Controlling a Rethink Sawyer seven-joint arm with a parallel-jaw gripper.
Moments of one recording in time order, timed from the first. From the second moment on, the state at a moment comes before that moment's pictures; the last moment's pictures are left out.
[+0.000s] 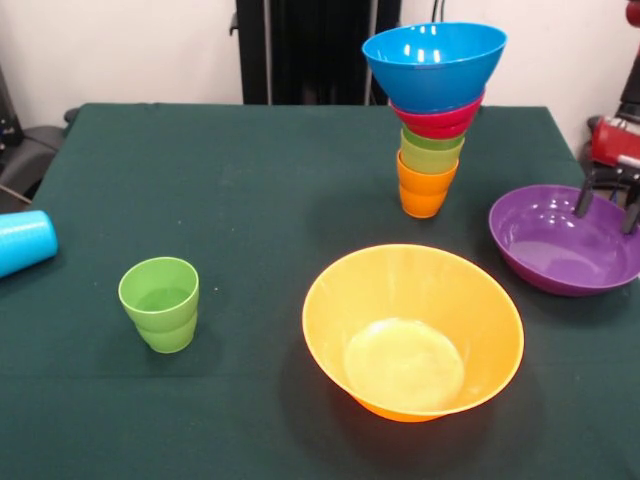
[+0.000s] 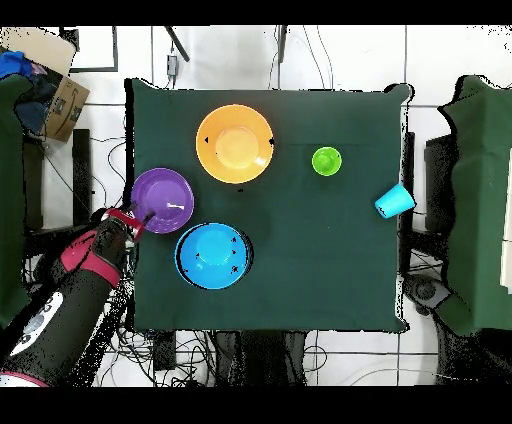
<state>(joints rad) 0.76 -0.14 -0.58 1.37 0.25 0.22 2.67</state>
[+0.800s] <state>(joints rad) 0.75 -0.24 -0.54 1.37 0.15 0.21 2.67</state>
